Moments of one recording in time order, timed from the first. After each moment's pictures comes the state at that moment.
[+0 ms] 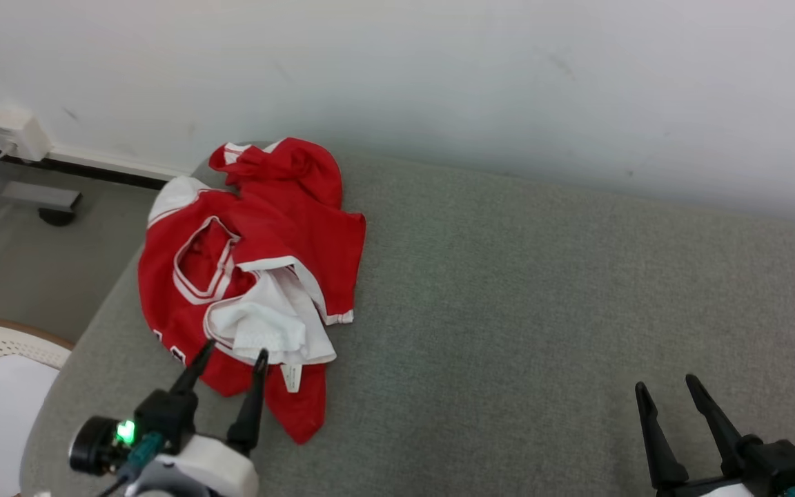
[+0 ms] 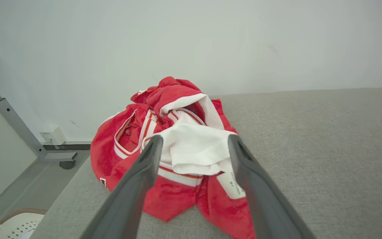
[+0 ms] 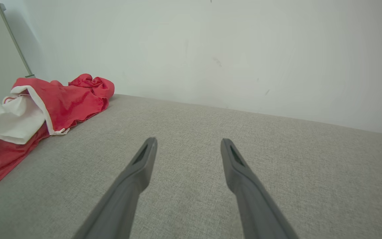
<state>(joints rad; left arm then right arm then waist) -0.18 0.14 -0.10 0.34 -0.01 -0.07 -0.26 -0.07 -0.11 0.13 0.29 0.26 0.13 -0.26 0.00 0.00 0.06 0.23</state>
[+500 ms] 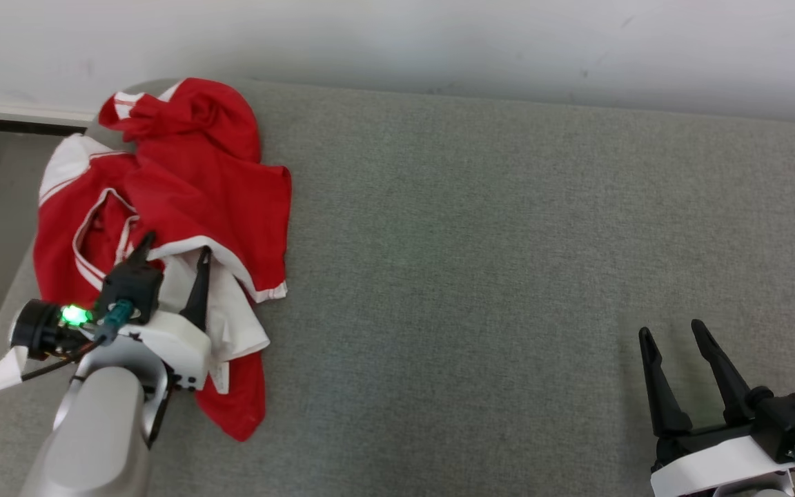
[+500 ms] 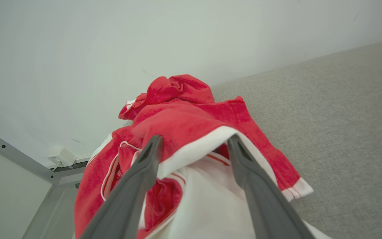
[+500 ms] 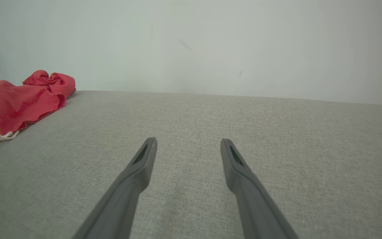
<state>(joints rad) -0.57 0.24 -0.12 0.65 0.08 -0.02 -0.23 -0.17 -0.12 0.14 0.27 0.28 0.13 -0.26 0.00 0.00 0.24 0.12</state>
